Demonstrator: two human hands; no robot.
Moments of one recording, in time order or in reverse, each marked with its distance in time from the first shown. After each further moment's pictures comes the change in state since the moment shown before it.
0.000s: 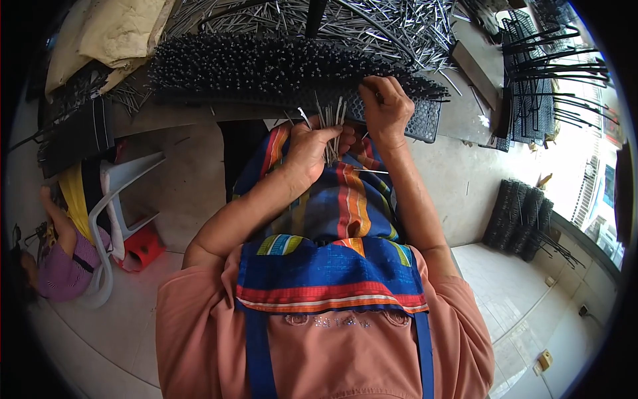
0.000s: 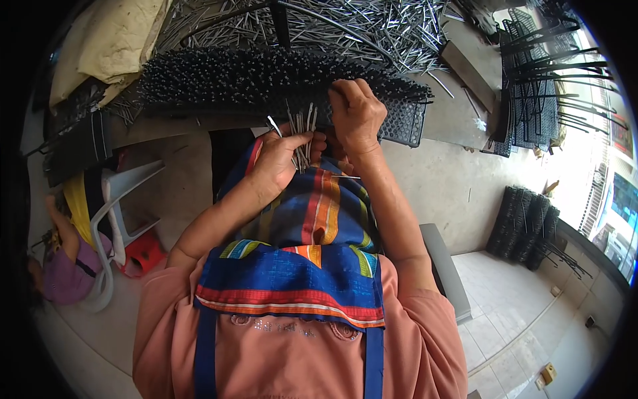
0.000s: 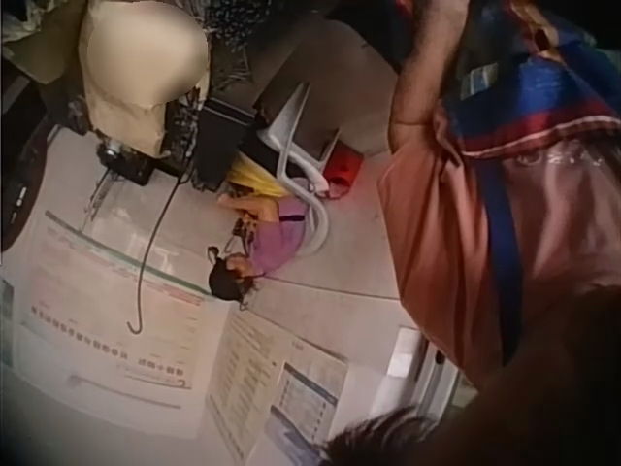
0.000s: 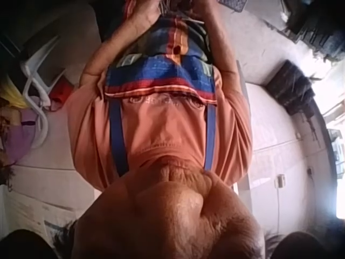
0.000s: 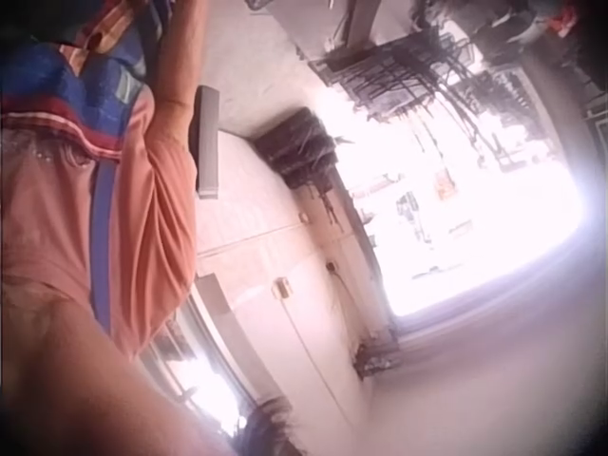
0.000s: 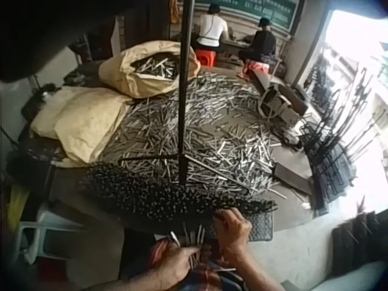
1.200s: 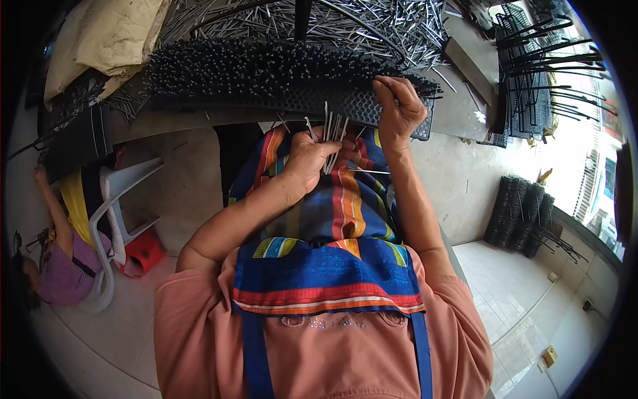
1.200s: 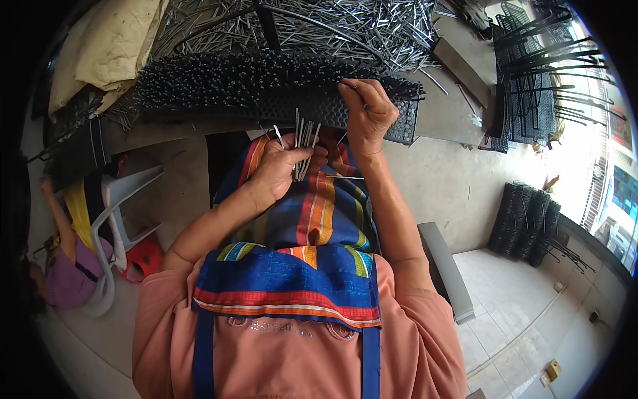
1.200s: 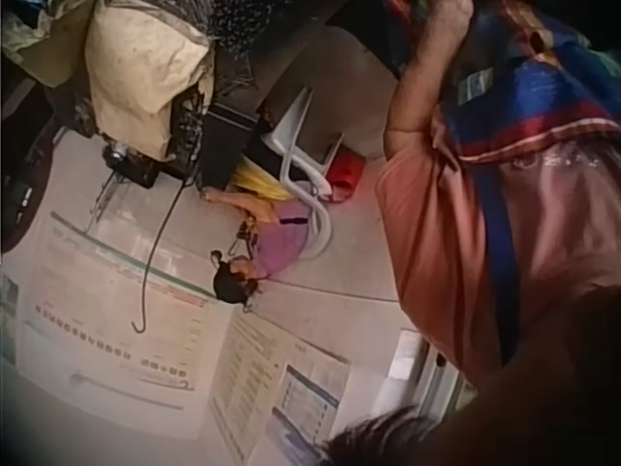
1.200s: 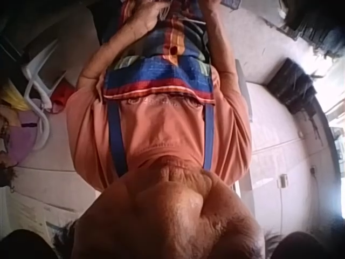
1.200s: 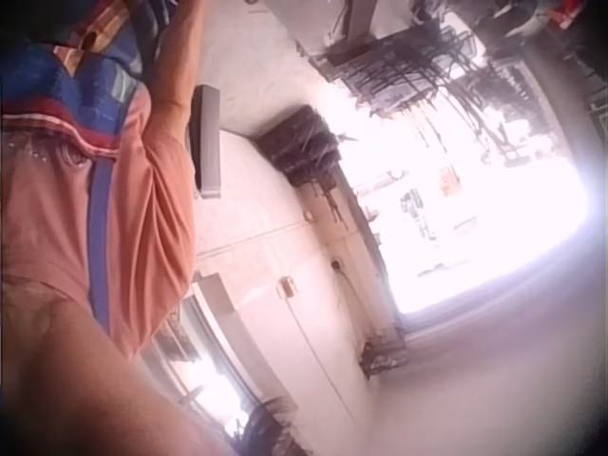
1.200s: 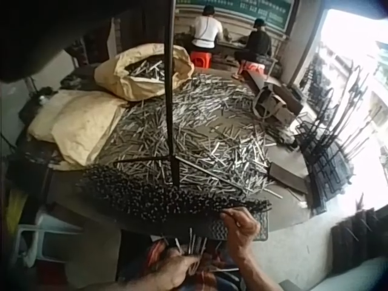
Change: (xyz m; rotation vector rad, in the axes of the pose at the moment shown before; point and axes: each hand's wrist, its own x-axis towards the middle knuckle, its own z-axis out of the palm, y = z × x) left_hand -0.016 -0.005 0.009 0.161 -0.121 -0.059; right_hand 0.000 0.015 -0.016 0.396 0.201 0.118
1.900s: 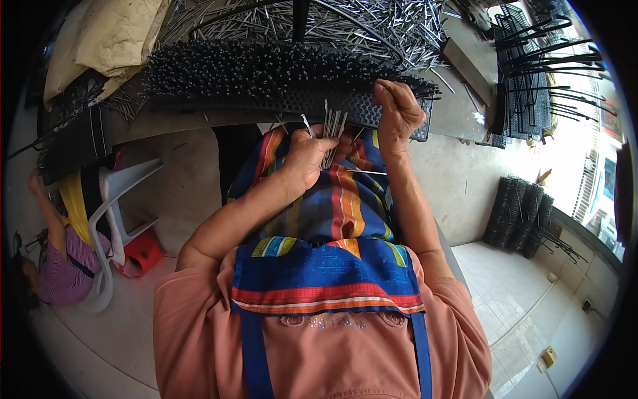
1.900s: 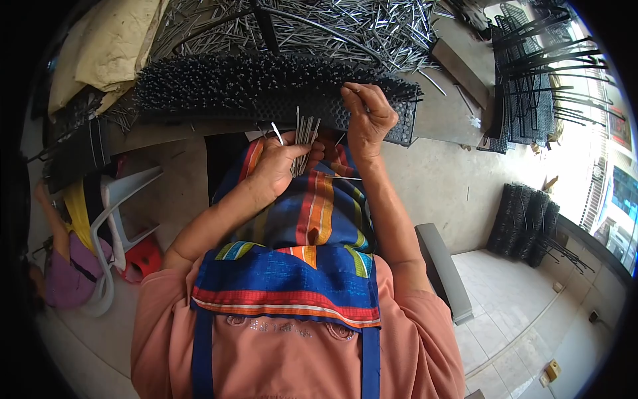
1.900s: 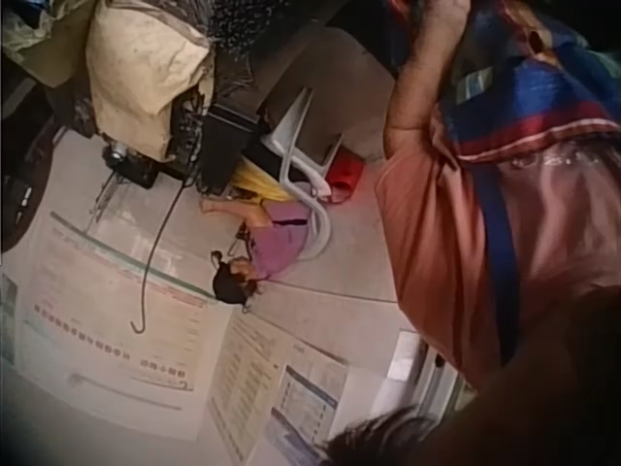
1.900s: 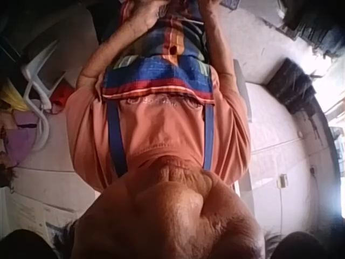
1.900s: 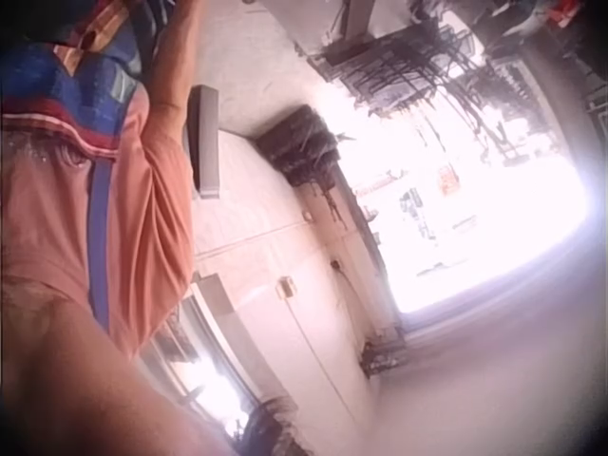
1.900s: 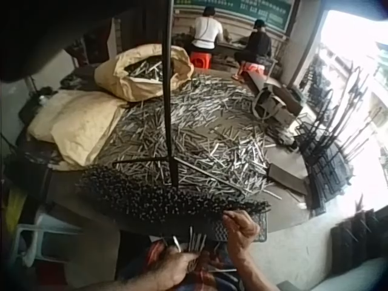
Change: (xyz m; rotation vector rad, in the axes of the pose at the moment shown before) left_hand 0.014 -0.003 -0.003 -0.004 0.062 0.001; right_hand -0.004 -0.001 -0.001 0.129 0.039 0.134
